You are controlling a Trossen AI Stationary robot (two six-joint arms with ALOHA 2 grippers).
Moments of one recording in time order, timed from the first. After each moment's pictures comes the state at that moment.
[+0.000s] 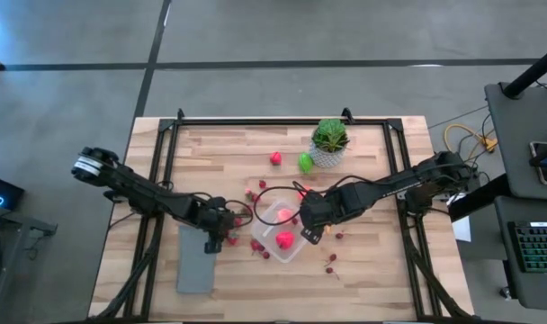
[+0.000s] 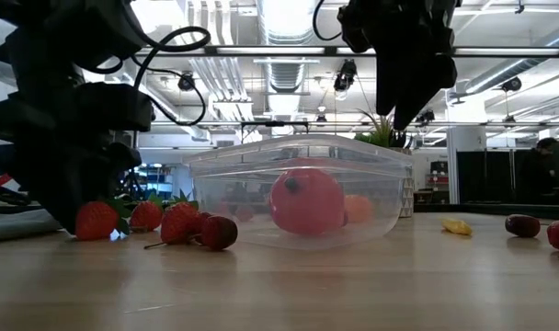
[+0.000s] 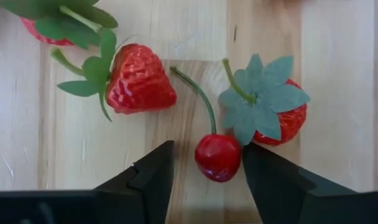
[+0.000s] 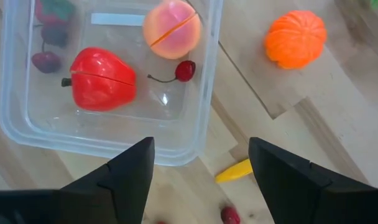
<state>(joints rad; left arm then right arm) -0.32 1.41 0.60 -0.33 -0.06 -0.34 0.26 1.67 1.32 -0.94 0.16 0.86</state>
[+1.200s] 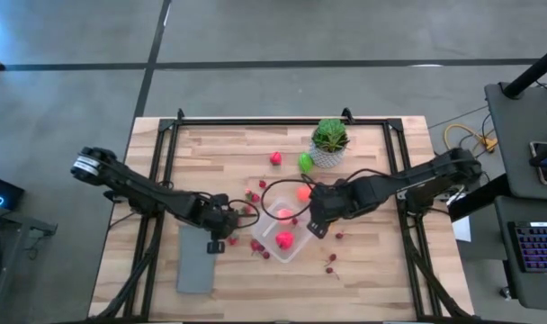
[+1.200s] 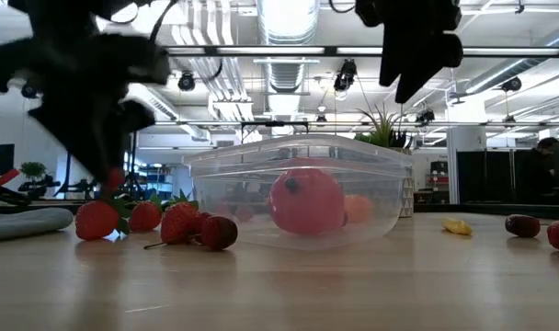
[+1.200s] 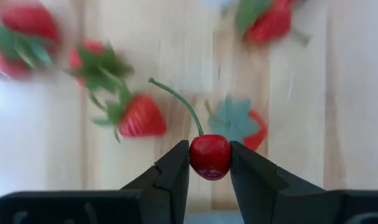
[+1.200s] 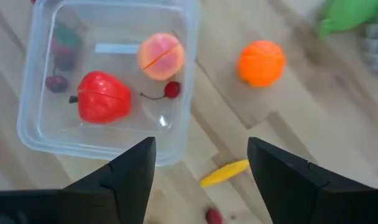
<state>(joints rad) -0.33 1.39 0.82 -0.59 -0.11 -0.33 0.27 1.55 1.31 -0.98 0.25 0.87</state>
